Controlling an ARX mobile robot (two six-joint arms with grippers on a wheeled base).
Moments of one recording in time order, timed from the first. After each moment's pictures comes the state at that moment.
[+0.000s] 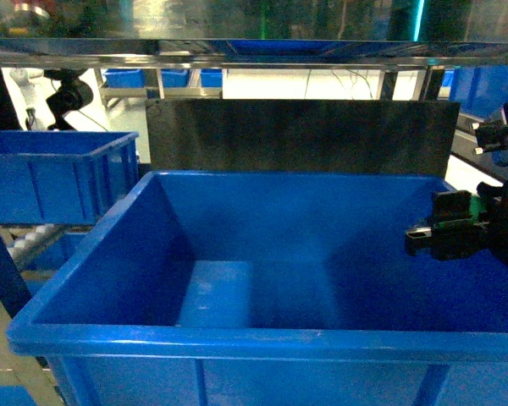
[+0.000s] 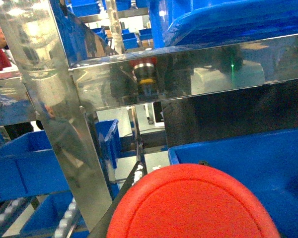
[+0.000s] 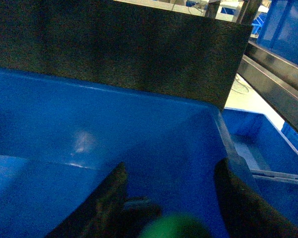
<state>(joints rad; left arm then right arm) -0.11 0.84 0.16 0.72 -0.08 0.13 0.21 2.01 0.64 1.20 0.15 -0.07</state>
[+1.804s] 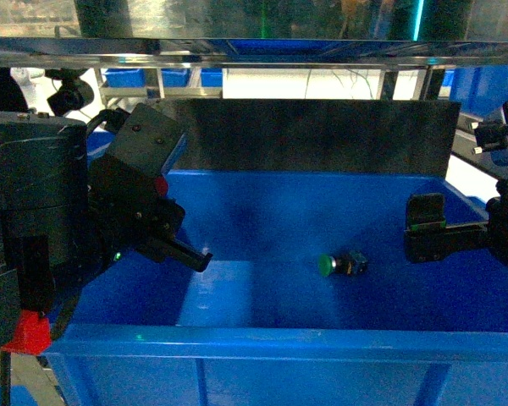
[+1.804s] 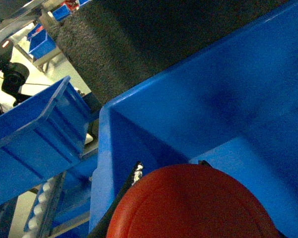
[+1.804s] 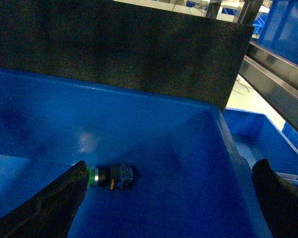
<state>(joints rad) -0.31 2.04 0.73 1.01 -0.23 0.37 0.21 2.01 0.64 1.20 0.15 -0.07</state>
